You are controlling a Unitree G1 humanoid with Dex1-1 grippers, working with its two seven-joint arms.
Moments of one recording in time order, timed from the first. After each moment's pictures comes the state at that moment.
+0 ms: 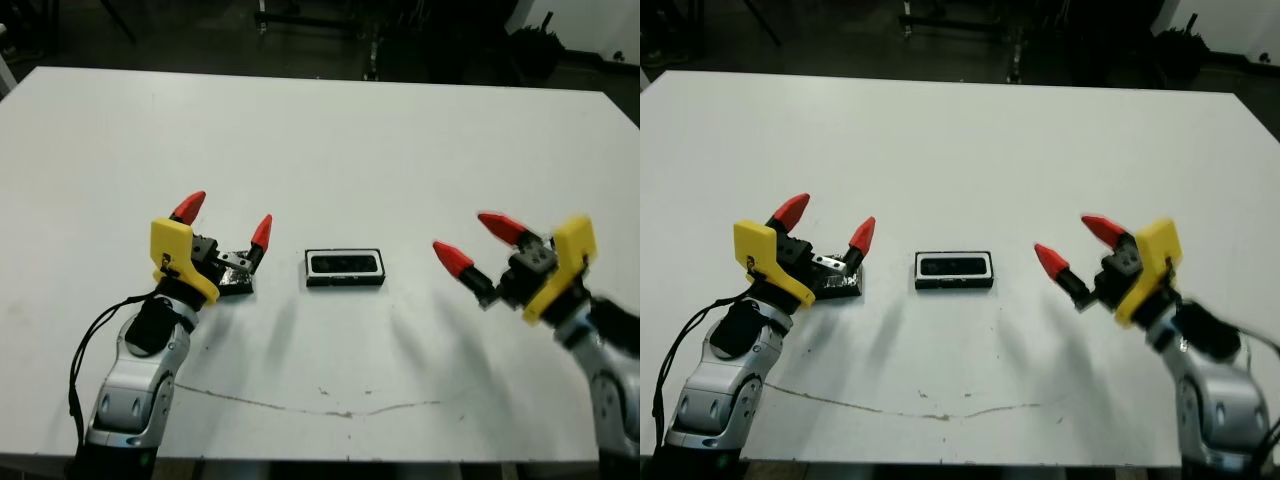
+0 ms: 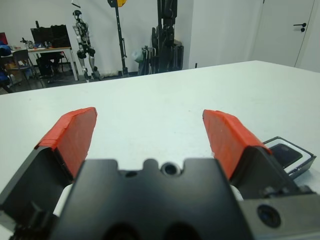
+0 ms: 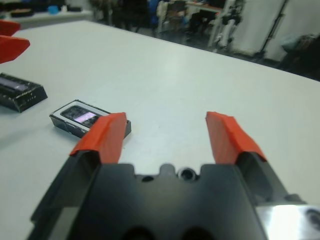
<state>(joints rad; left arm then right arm) -0.08 0.20 -0.01 -0.20 -0.17 0.12 -0.25 0.13 -0.32 -0.22 -0.40 0.27 0.31 0.57</state>
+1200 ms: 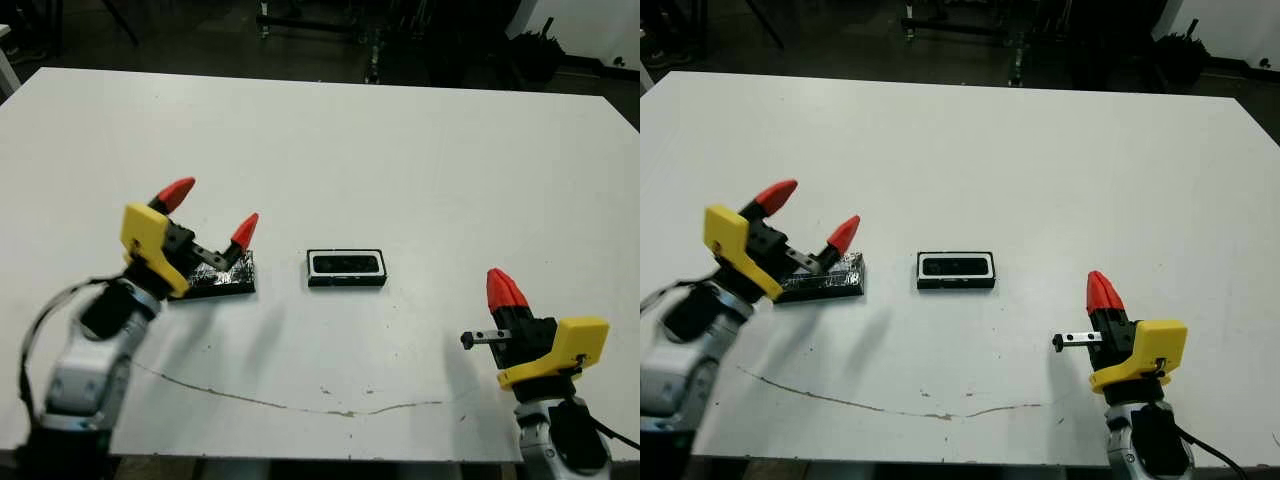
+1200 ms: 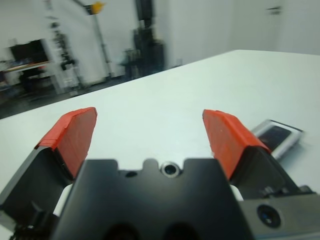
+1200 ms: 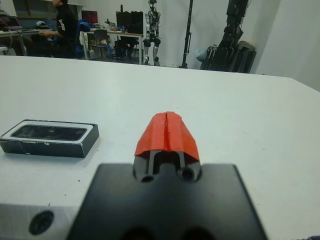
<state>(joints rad) -0.21 0.53 0.08 -0.08 -0.34 0.13 -0.72 0.35 -0.12 -0.09 -0.42 0.14 0.01 0.18</state>
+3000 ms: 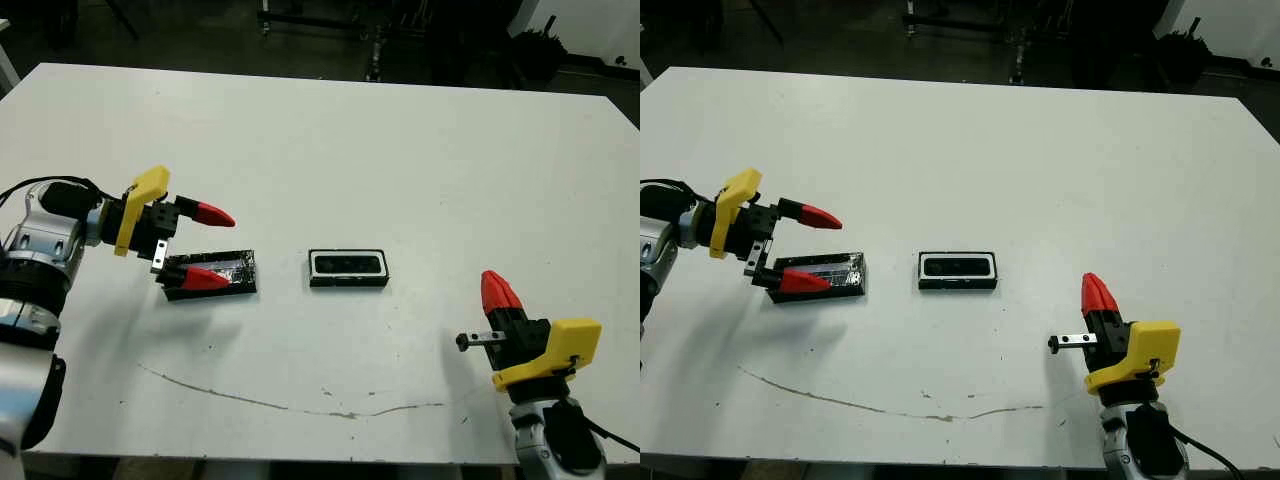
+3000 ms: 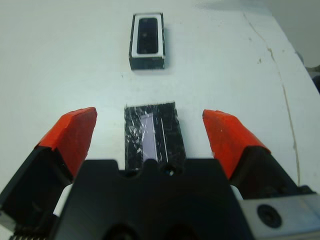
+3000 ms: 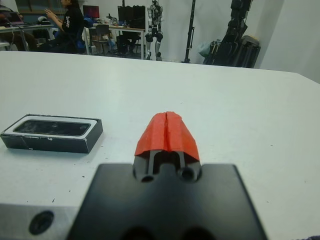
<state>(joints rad) -0.79 0.68 -0.22 0.89 -0.20 -0.16 -1.61 0.35 -0.13 -0.06 -0.41 0.14 0.01 0.16</state>
